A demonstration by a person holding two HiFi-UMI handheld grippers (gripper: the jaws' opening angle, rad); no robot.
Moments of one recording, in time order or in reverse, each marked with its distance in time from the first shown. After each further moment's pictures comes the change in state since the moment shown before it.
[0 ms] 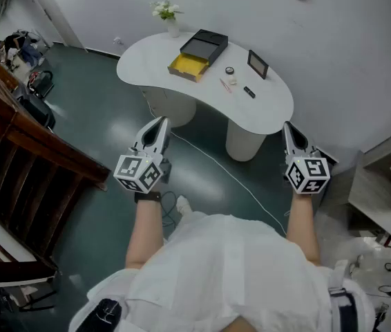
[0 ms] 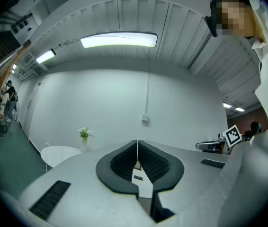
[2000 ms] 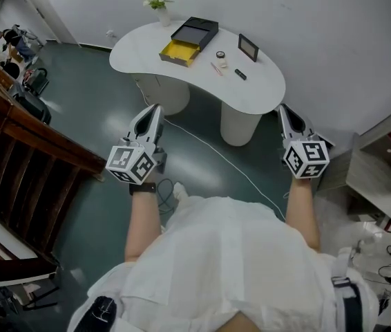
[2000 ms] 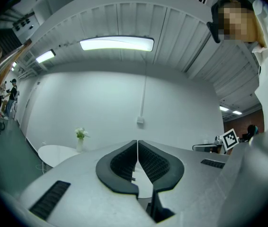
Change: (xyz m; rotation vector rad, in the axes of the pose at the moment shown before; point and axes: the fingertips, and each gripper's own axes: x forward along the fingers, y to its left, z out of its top) left arm -0.030 -0.041 0.008 -0.019 -0.023 -0.034; right arm -0.046 0.007 0.008 -0.024 -0.035 0.012
